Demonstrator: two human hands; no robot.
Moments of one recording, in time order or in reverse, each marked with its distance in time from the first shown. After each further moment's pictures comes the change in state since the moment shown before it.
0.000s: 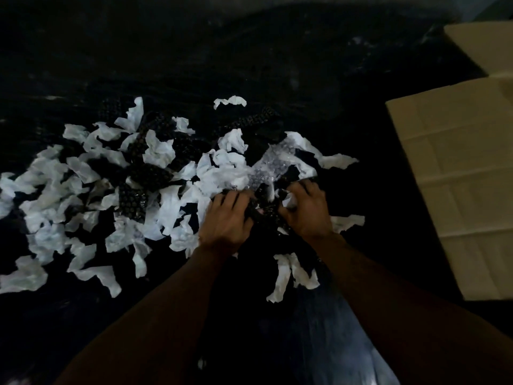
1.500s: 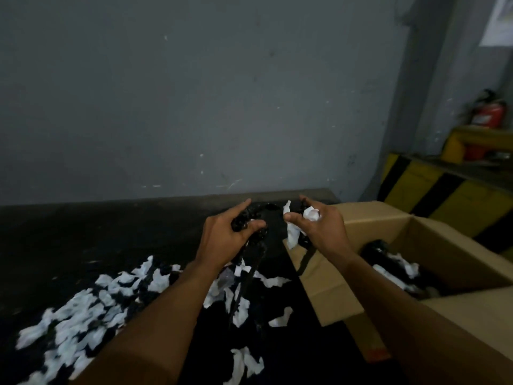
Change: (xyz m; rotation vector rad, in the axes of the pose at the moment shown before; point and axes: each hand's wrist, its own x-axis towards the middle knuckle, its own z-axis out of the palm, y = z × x) left_hand -0.001 0.212 -0.254 -0.491 0.520 0.193; right_hand -0.073 -0.050 -0.331 0.629 0.428 -0.080
